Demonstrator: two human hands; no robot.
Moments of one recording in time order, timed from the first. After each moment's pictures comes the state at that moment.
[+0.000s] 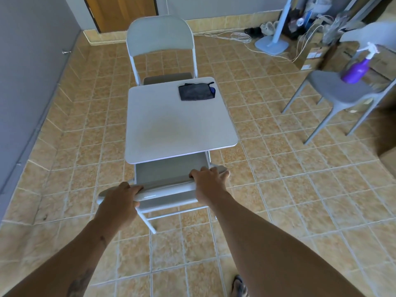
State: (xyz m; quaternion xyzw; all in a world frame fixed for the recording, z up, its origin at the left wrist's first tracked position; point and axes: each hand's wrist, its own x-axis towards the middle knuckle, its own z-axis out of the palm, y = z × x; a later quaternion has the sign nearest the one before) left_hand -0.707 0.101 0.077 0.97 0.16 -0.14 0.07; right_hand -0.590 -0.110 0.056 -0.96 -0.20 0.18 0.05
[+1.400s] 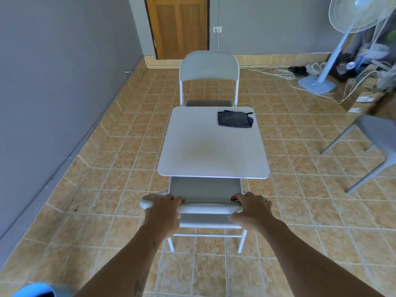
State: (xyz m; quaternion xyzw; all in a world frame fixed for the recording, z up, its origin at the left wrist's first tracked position) left_hand -0.694 0.076 0.055 0.96 0.22 -0.13 0.13; right_hand -0.560 -0.155 0.058 -0.94 -0.23 0.24 0.13
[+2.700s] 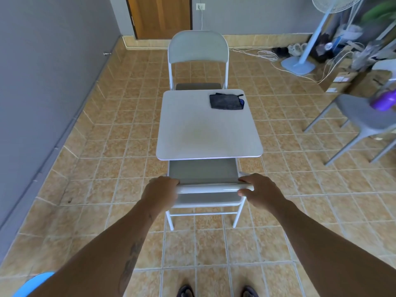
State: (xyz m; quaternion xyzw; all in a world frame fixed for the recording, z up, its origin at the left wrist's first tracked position) left_hand -0.715 0.126 0.074 0.98 0.12 -0.11 0.10; right_hand -0.600 -0.157 0.085 -0.95 -0.16 0.21 0.18
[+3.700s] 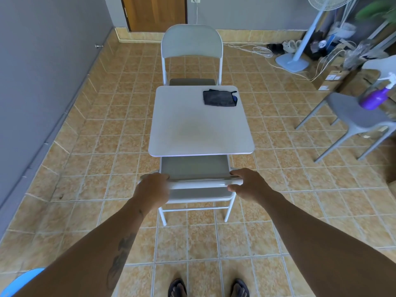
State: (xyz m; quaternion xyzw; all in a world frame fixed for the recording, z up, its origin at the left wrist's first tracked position) left_hand -0.716 0.118 0.077 0.96 0.18 -0.12 0.18; right_hand -0.591 -0.160 0.092 -0.92 -0.15 0.26 0.23
